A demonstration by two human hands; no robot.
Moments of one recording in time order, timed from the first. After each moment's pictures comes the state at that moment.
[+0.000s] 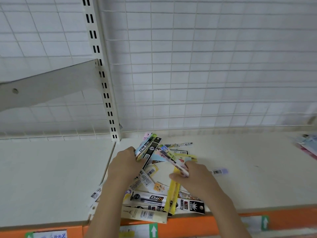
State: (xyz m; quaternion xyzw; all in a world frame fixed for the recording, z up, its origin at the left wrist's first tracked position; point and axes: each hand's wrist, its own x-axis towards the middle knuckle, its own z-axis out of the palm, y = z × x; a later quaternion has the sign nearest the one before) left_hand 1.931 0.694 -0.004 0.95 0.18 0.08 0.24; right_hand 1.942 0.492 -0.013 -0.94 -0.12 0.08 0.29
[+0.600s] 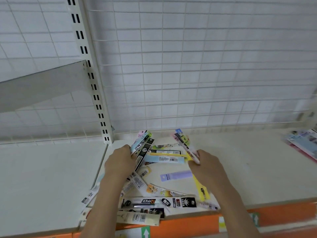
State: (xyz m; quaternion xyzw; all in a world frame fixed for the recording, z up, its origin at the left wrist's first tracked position) left_hand 1.954 0.694 -0.008 0.96 0.18 0.08 0.18; right_hand 1.960 0.460 0.000 -0.95 -0.03 -0.01 0.31
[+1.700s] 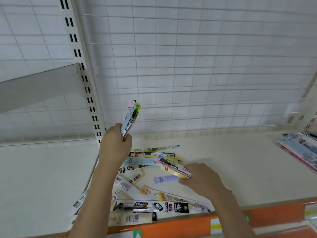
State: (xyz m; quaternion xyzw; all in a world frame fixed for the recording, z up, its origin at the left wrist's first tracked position) left_hand 1.959 0.679 0.039 0.89 0.12 0.31 0.31; right_hand 1.964 0.448 -0.011 -0.98 -0.13 0.05 0.15
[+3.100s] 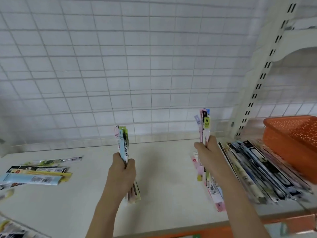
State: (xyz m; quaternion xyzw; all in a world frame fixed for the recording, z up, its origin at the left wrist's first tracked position) left_hand 2.026 0.311 0.022 0.79 0.23 0.11 0.56; right_hand 2.091 0.105 0.046 -0.83 0.02 -0.01 0.56
